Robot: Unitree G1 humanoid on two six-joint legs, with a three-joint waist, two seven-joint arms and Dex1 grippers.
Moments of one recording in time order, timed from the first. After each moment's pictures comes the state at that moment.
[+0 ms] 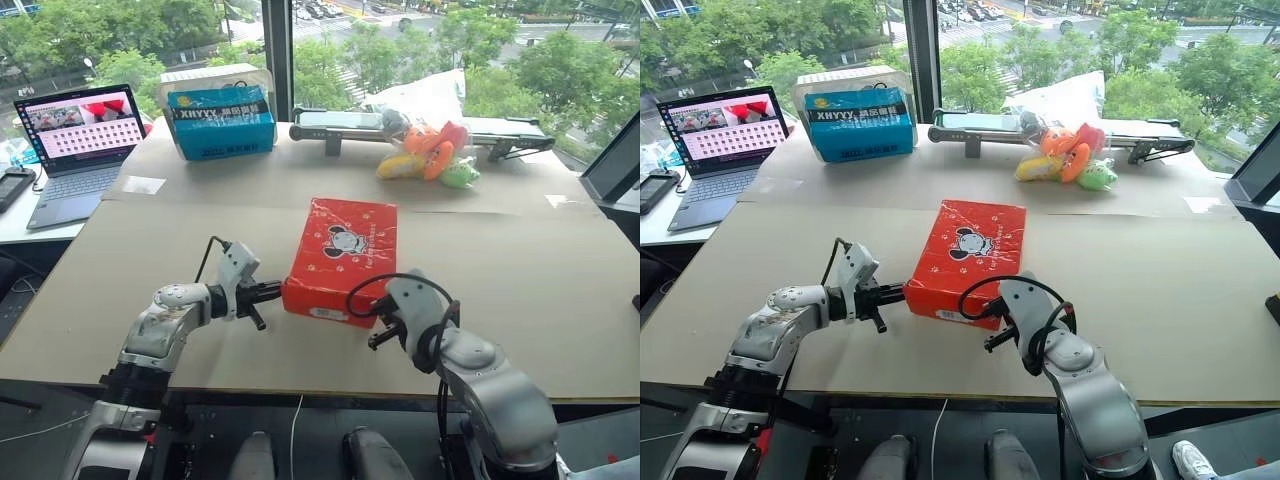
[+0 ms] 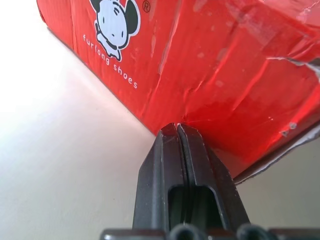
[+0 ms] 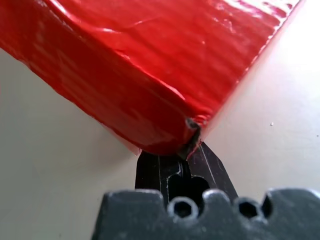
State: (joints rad) left arm -0.44 0.52 -0.08 0.09 -0.33 0.52 -0.92; right arm -0.27 -0.25 0.24 -0.86 -0.07 1.52 0.31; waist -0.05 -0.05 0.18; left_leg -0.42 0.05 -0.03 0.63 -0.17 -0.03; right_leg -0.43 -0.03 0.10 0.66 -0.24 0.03
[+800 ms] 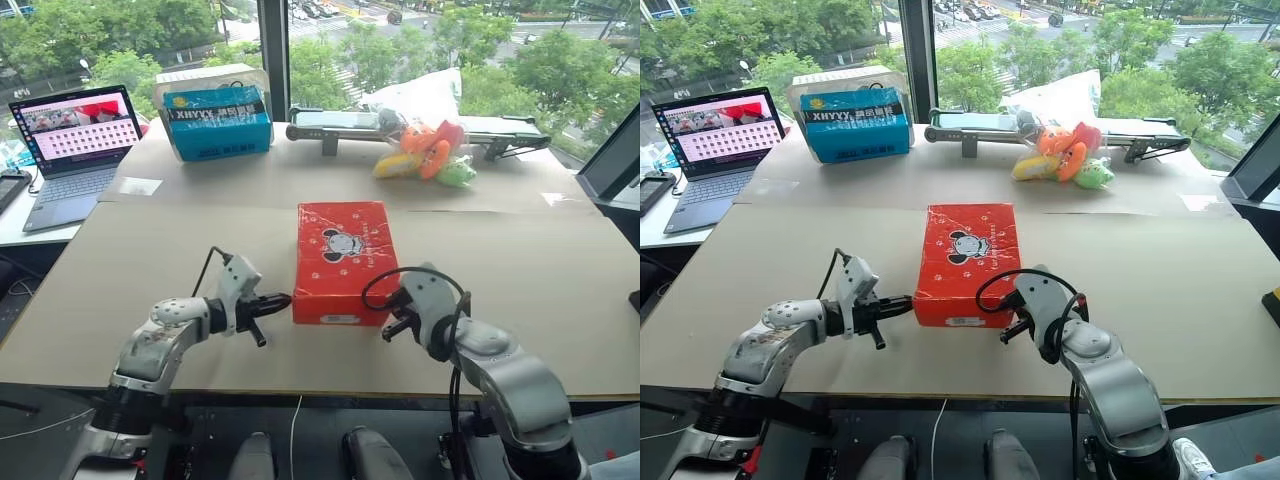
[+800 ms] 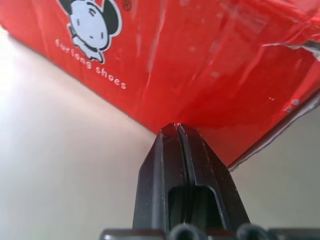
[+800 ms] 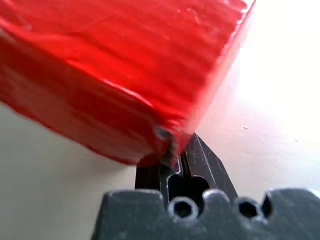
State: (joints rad) left arm -0.33 0.55 -0.06 -0.06 -0.35 0.52 -0.89; right arm -0.27 -0.40 0.13 -0.79 0.11 1.38 0.40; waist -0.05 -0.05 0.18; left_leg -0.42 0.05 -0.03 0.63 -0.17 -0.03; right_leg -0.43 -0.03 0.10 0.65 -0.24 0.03
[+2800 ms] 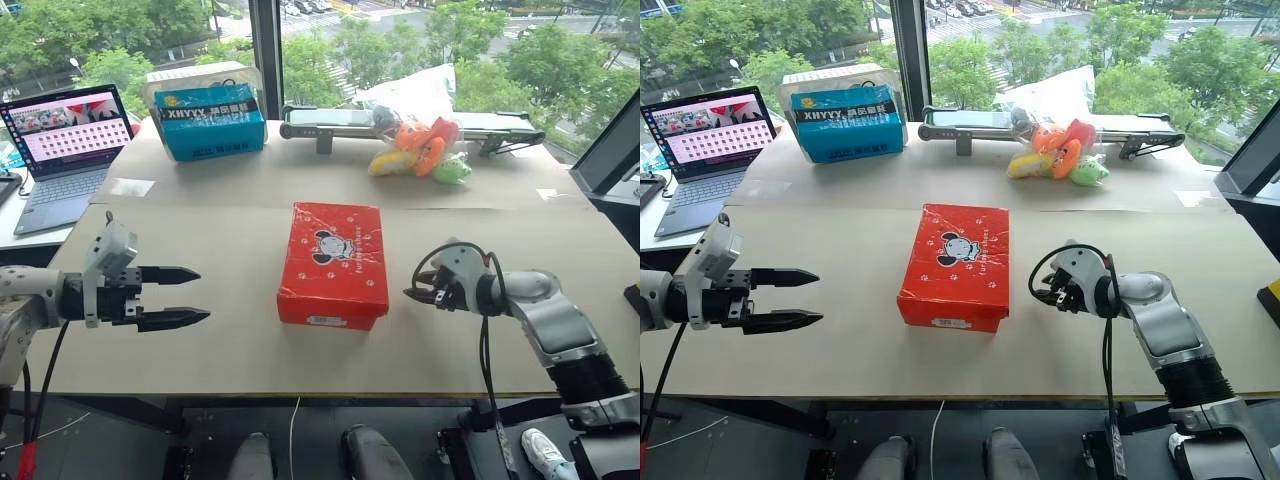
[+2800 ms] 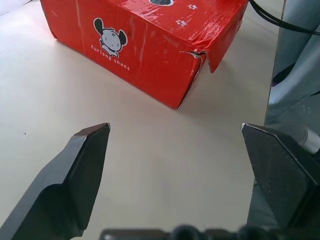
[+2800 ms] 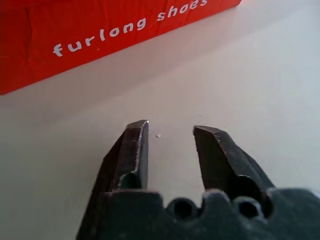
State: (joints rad) left arm -0.23 1.06 0.25 -0.07 -0.62 0.61 -1.33; right arm -0.50 -0.73 0.15 0.07 0.14 0.46 0.93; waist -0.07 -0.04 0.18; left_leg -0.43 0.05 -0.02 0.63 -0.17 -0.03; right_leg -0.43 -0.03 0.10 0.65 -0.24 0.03
